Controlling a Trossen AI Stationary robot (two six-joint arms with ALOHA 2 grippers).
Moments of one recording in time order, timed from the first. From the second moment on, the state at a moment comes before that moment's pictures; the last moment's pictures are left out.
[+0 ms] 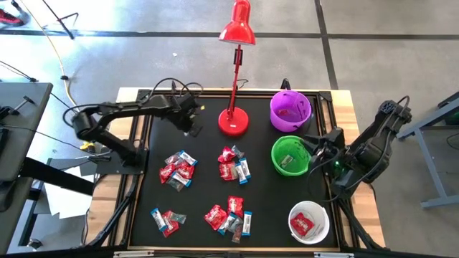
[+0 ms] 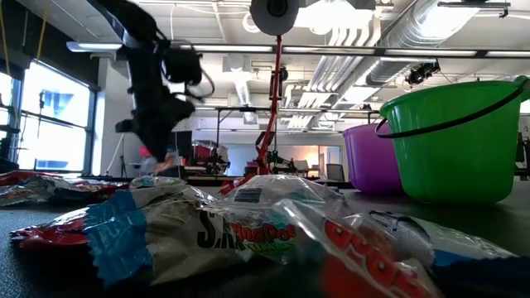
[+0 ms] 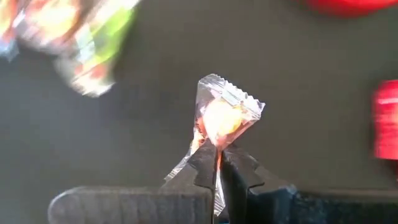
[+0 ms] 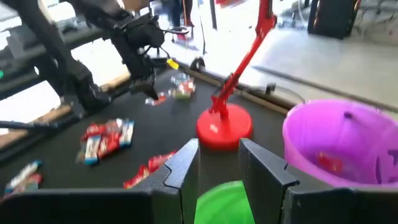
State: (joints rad) left arm 0.53 1.45 0.91 -0.73 0.06 -0.45; right arm 0.84 1.12 1.23 -1.56 1.22 1.66
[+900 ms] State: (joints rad) left arm 0.44 1.06 1.10 0.07 -0.15 -0.18; right arm 0.15 0.96 1.23 -1.54 1.18 1.81
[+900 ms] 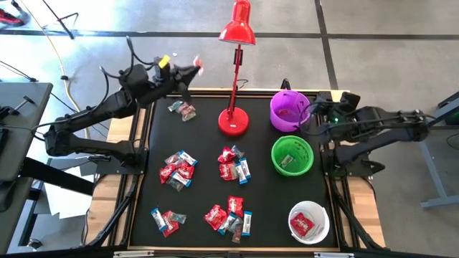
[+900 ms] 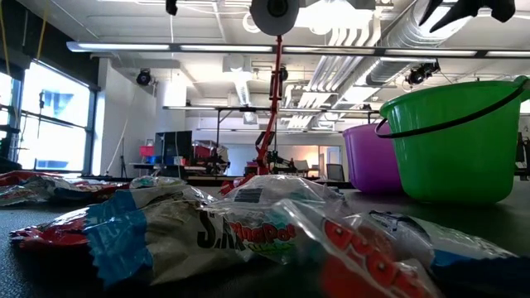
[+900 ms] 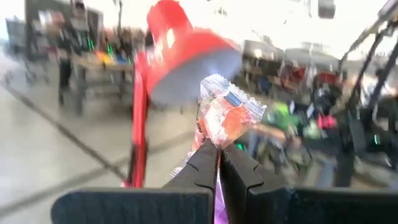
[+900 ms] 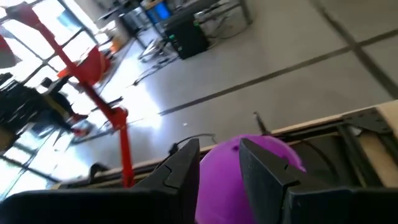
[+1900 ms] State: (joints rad) left arm 0.61 1.48 1.10 0.64 0.30 -0.66; right arm -0.38 0.99 1.23 -0.88 0.88 0.83
